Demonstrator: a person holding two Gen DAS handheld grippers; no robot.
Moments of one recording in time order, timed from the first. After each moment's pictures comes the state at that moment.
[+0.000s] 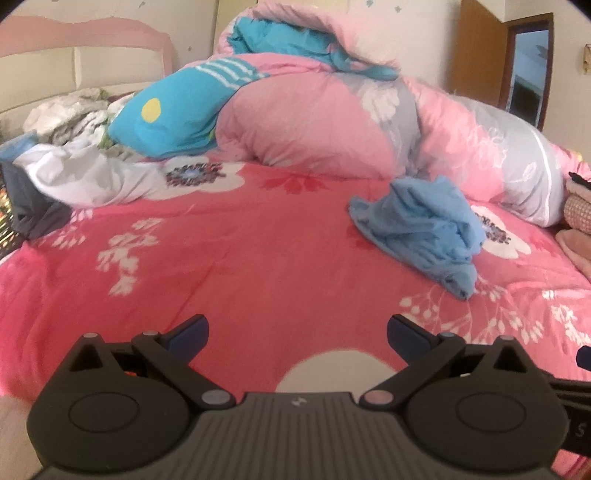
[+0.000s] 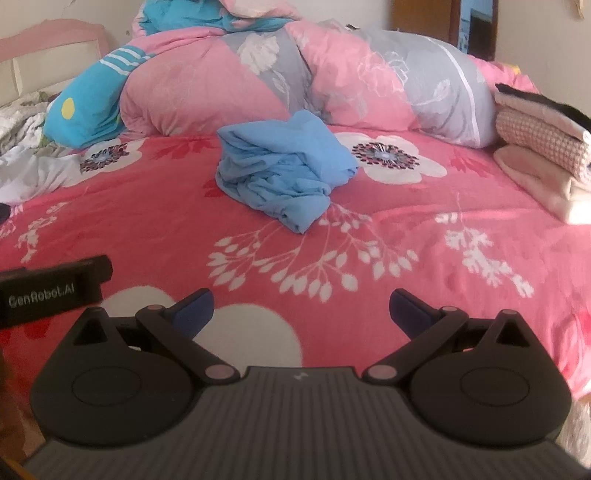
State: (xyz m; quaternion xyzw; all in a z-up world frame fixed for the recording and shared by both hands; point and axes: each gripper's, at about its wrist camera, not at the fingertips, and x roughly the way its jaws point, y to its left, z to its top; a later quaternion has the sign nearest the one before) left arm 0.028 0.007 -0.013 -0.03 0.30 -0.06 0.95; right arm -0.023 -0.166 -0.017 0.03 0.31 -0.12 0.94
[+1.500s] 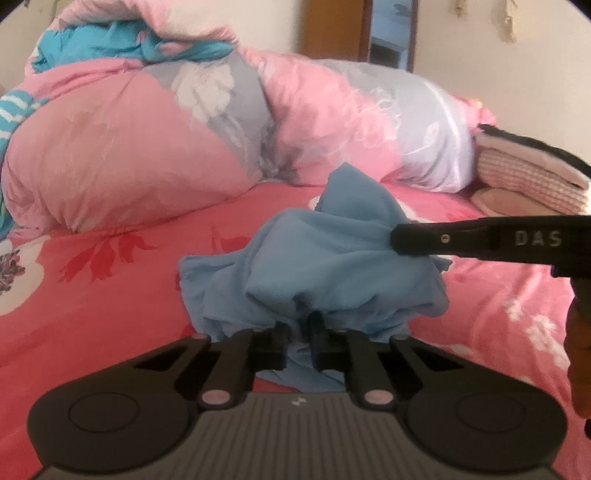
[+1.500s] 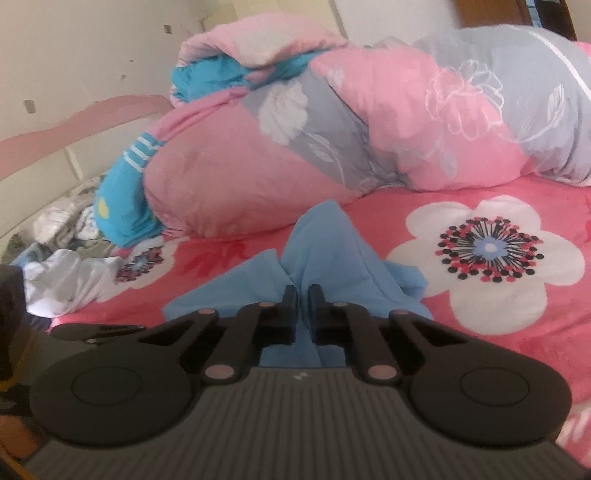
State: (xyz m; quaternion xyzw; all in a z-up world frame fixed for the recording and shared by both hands) left arm 0.196 -0.107 -0.022 0.05 0.28 -0.29 0.91; right arm 0.164 -0.309 -0.009 0.14 0.23 0.08 0.96
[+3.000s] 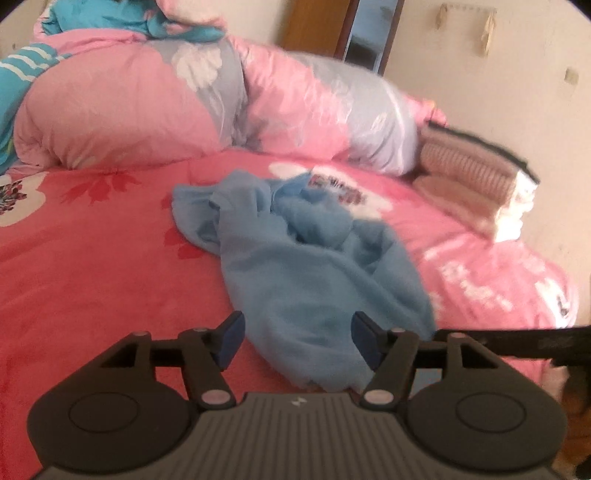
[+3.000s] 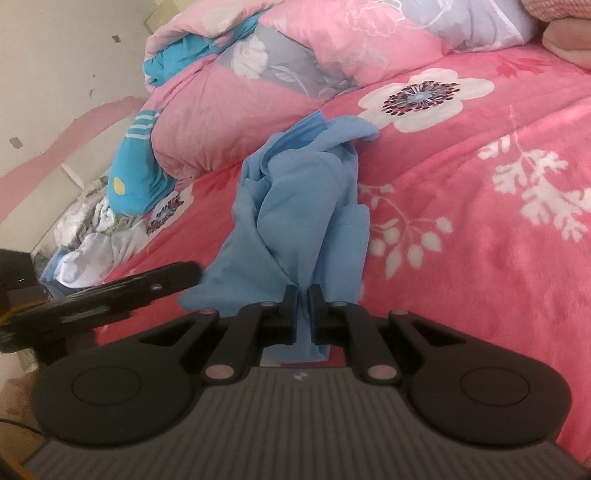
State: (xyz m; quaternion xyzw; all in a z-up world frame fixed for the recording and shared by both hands) left arm 0.109 -0.056 -0.042 0.01 0.33 -0.35 0.88; right arm -0.002 -0.284 -0.054 0.27 0.30 0.04 0.92
